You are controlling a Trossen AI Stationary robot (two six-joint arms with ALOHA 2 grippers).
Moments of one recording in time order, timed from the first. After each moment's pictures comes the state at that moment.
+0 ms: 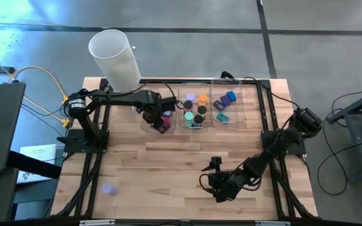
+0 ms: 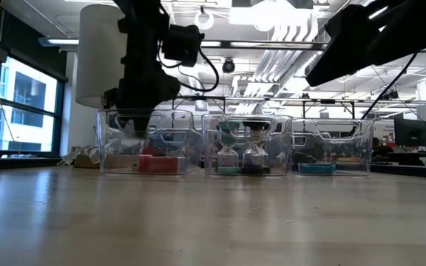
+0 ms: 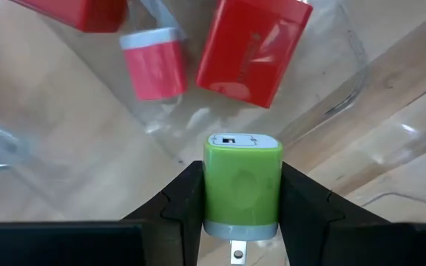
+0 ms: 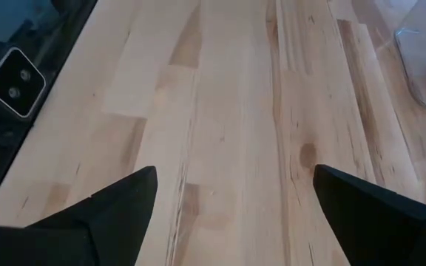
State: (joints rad) left arm 0.26 1.71 1.30 -1.07 0.00 -0.60; right arm 0.68 1.66 0.95 -0.10 0.49 0.37
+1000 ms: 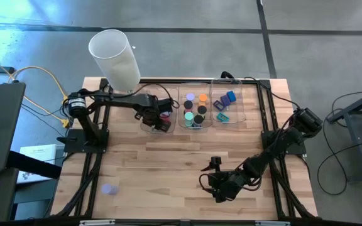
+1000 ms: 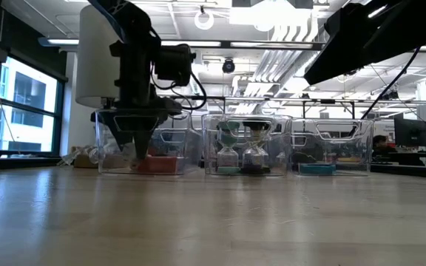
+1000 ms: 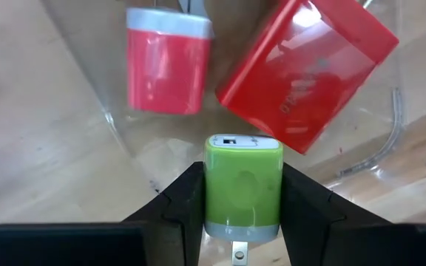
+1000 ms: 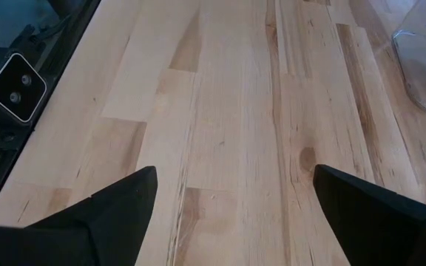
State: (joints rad) left arm 0.30 1.71 1.13 -0.83 0.05 -0.84; right arm 0.68 1.66 0.95 -0.09 0.50 0.37
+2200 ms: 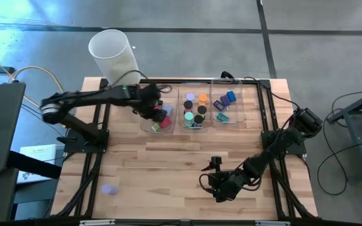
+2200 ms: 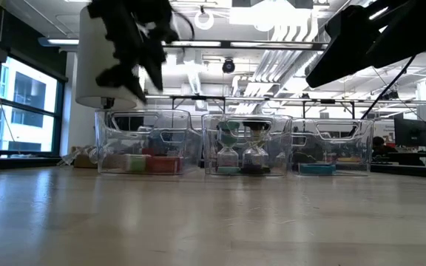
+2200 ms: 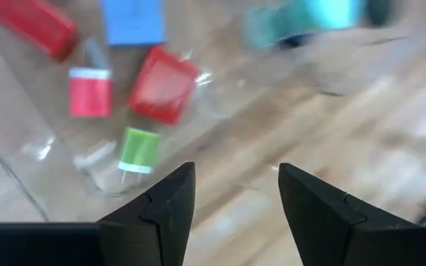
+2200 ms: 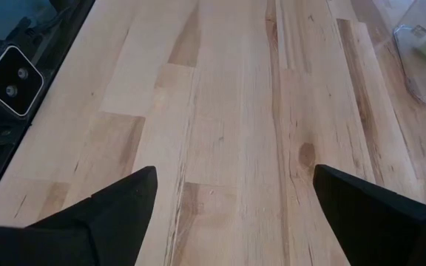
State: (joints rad) left arm 0.32 1.38 1.14 -0.79 0.19 -0.83; right arm 0.68 1.66 0.95 -0.10 0.49 0.37
